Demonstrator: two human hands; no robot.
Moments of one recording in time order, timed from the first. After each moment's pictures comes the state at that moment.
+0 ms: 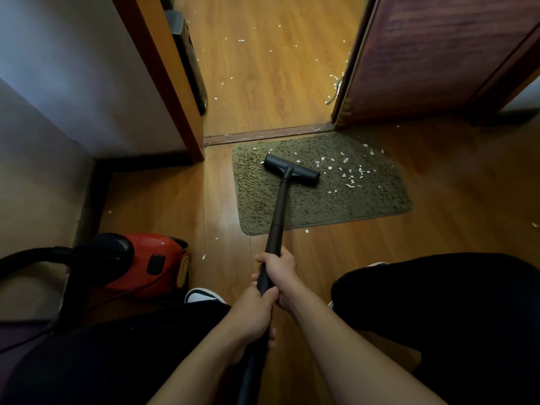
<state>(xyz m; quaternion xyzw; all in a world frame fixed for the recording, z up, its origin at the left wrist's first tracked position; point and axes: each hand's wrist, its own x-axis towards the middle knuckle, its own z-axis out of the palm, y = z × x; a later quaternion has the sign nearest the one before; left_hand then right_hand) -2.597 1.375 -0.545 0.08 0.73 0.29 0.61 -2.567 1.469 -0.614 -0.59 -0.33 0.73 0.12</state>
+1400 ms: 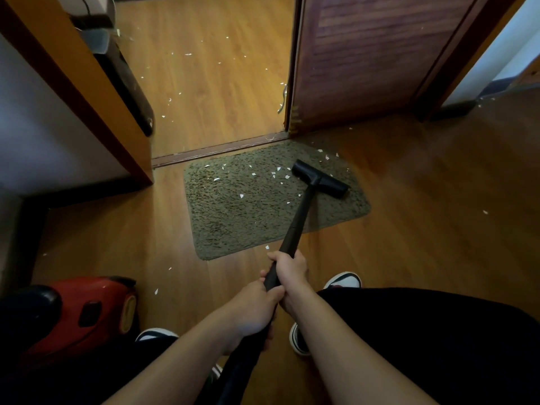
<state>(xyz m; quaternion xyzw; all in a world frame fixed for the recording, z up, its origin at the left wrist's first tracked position) -2.542 1.495 -0.547 0.19 0.70 0.20 0.65 -2.481 1.575 -0.628 -0.64 -0.24 0.69 0.24</state>
